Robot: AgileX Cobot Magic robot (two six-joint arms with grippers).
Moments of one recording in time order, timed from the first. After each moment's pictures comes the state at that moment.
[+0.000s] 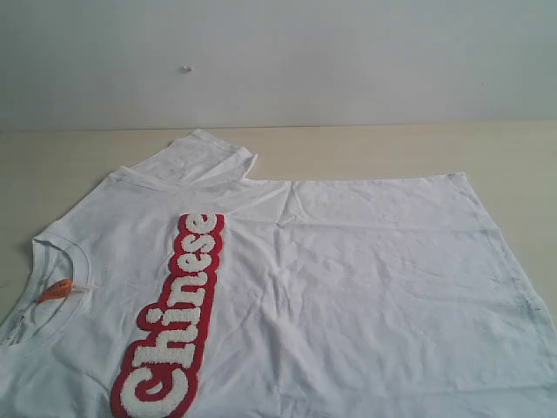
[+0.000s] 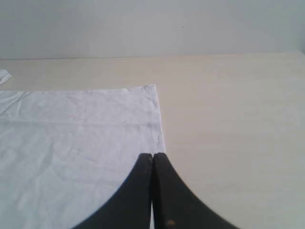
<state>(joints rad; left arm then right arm) -0.08 0.01 0.00 -0.03 0.37 0.00 -0.16 0.18 0.00 0.03 0.21 0.01</state>
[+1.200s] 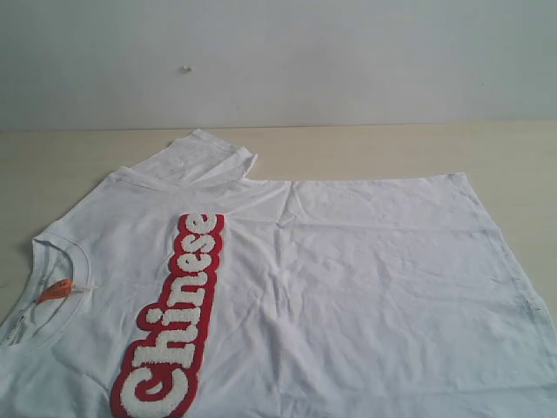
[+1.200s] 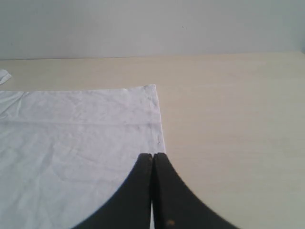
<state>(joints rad) -0.08 0.01 0.00 -0.14 0.15 0.00 -0.16 0.18 0.00 0.03 0.21 0.01</state>
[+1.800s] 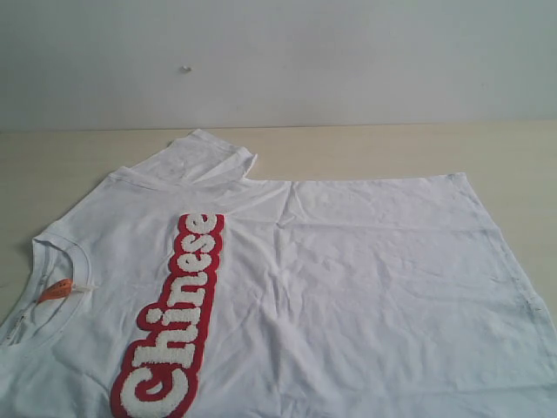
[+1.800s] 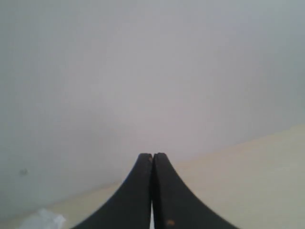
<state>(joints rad) -0.08 0.01 0.00 -0.17 -0.11 -0.08 -0.16 0.18 0.00 0.03 -0.20 0.33</state>
